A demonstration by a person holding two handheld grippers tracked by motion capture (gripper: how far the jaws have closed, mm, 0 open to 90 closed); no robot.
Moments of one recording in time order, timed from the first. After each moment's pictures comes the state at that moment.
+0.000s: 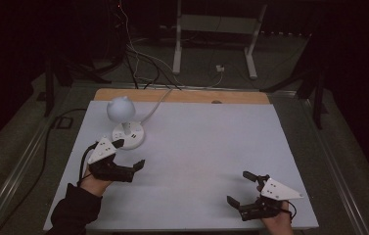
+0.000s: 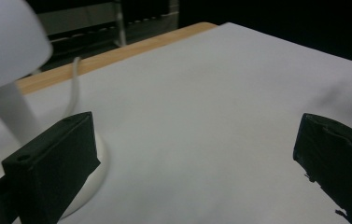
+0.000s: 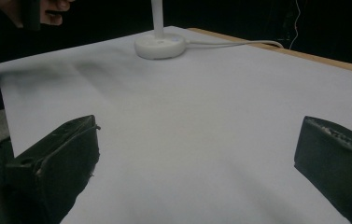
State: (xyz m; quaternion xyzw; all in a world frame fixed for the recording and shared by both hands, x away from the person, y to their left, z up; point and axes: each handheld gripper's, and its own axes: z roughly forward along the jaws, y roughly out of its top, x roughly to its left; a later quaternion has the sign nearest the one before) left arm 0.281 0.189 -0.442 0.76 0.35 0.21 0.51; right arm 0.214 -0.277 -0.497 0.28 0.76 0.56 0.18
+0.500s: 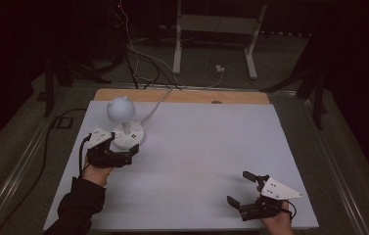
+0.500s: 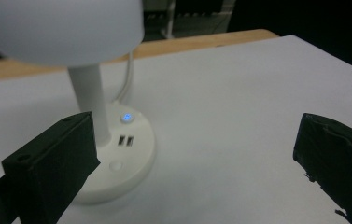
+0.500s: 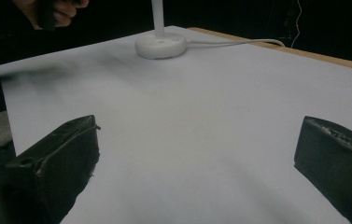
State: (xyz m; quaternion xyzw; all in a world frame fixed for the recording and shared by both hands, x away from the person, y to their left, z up) left arm 0.309 0.198 -0.447 0.71 0.47 0.21 0.48; right arm 0.214 -0.277 -0.498 0.28 0.76 0.56 0.18
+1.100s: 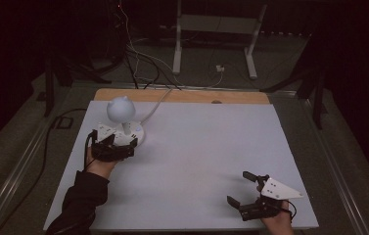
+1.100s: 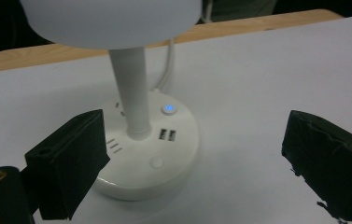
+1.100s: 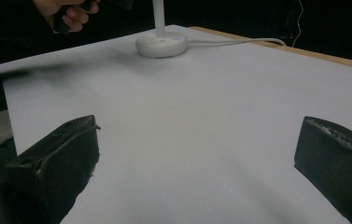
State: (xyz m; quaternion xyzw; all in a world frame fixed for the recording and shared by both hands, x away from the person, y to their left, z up) left arm 0.331 0.194 -0.460 0.71 0.50 0.26 0.42; right arm 0.215 -0.277 -0.498 0.29 0.76 0.56 0.18
